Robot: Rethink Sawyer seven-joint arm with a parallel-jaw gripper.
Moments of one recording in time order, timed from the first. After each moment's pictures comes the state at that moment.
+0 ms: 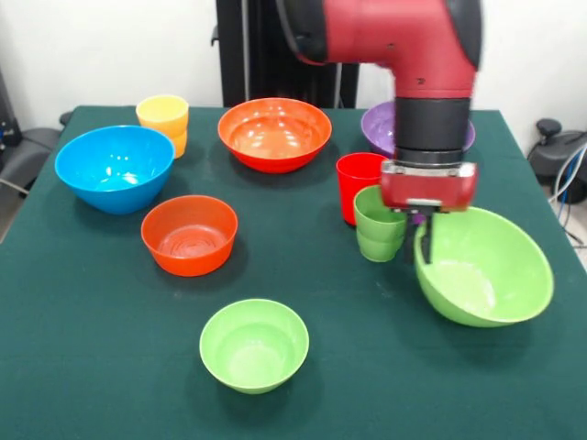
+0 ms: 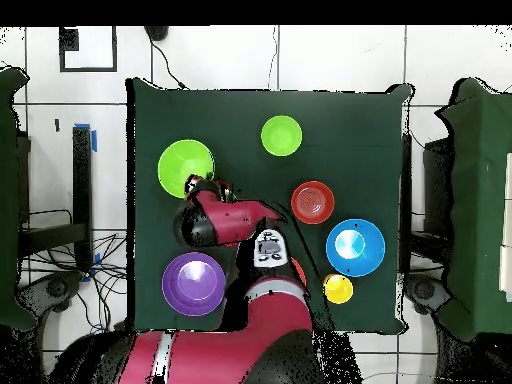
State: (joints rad) arm -0.09 -0.44 0.04 1.65 -0.20 -0.08 2.17
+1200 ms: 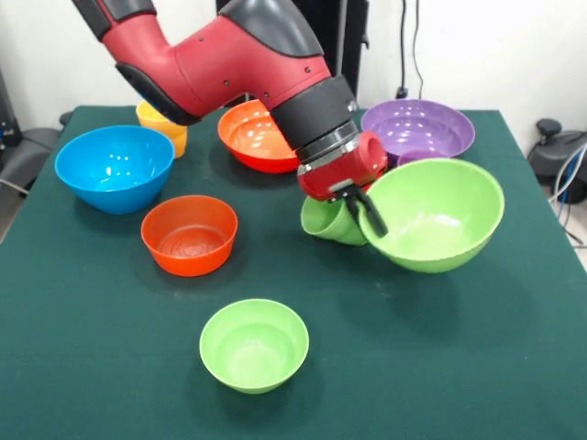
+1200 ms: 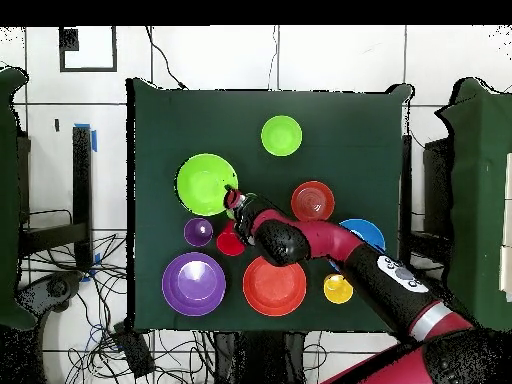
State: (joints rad) arm -0.96 -0.20 0.79 1.87 -0.64 0.00 2.17
